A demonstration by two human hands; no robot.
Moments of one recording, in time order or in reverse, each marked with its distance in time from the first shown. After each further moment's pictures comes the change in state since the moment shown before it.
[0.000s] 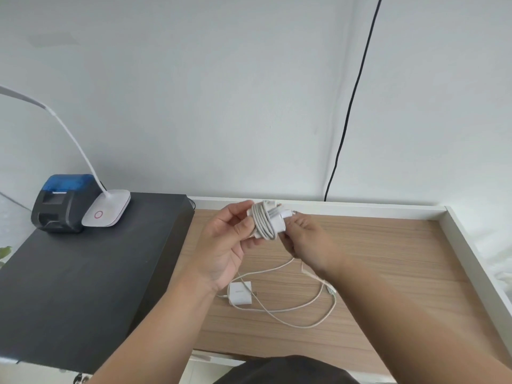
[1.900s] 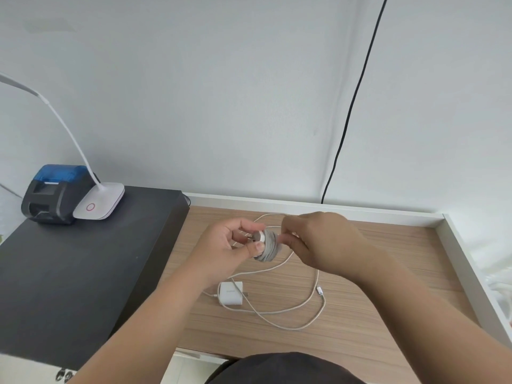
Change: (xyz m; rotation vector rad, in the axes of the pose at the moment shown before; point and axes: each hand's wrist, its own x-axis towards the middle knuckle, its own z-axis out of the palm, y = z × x) left_hand 0.004 -0.013 -0.012 0.833 0.047 -0.001; right_hand -0.014 -0.033 -0.039 -1.292 -0.079 -0.382
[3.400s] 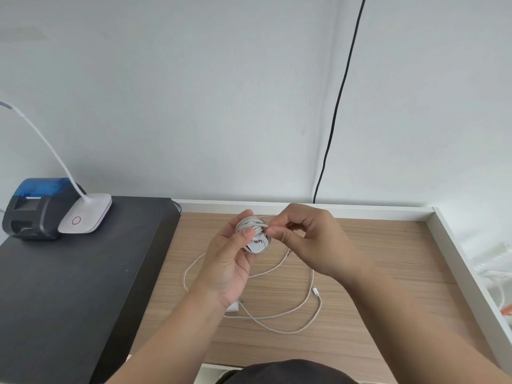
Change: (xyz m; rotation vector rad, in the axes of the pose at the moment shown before) left_hand 0.011 0.001 0.037 -1.007 0.003 -0.111; right_hand 0.000 -0.004 0.008 0.871 0.257 0.250
